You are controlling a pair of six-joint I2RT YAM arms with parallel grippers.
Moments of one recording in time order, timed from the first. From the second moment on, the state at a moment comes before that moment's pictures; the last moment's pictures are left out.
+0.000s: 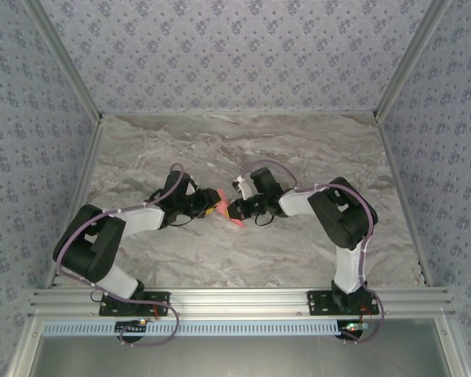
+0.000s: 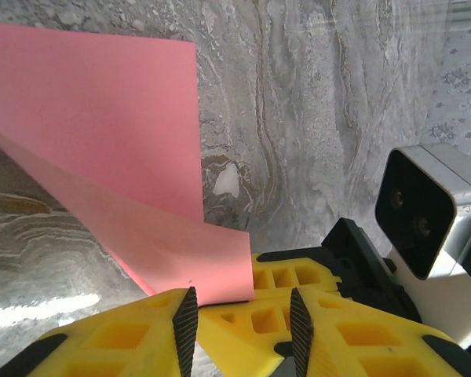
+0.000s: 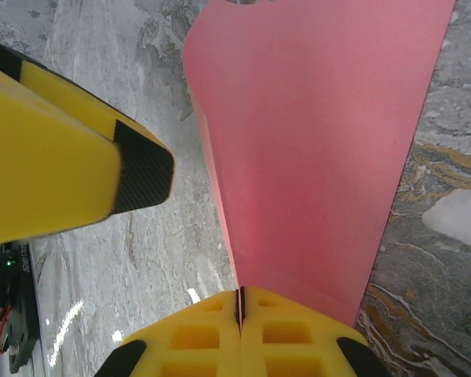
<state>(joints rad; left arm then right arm) -0.49 1.56 0.64 0.21 0.46 -1.12 0.63 1.92 0.92 0.18 -0.69 0.37</state>
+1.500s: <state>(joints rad) -0.52 1.75 0.60 0.52 0.48 -1.22 0.58 1.98 1.00 0.07 -0.79 0.41</state>
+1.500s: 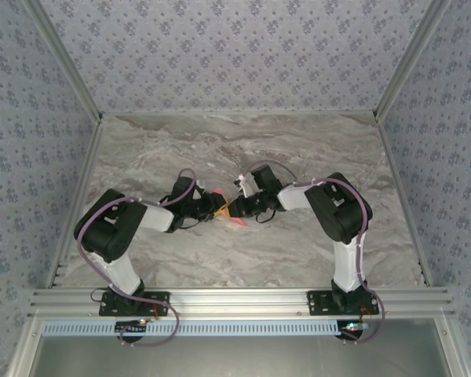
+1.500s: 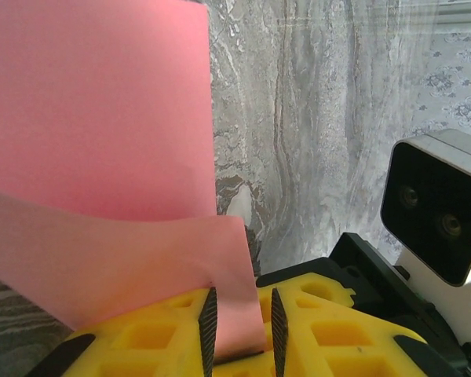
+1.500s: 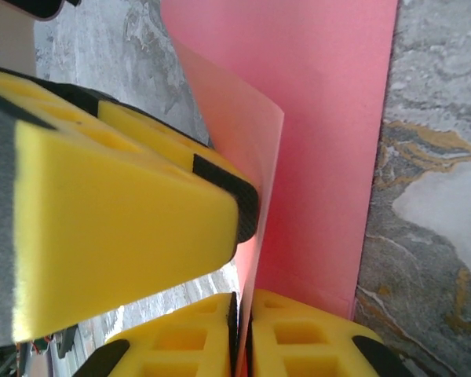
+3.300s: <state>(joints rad) -0.56 1.74 0.58 0.51 0.50 -1.19 0.57 1.93 1.02 -0.21 -0.79 0.33</state>
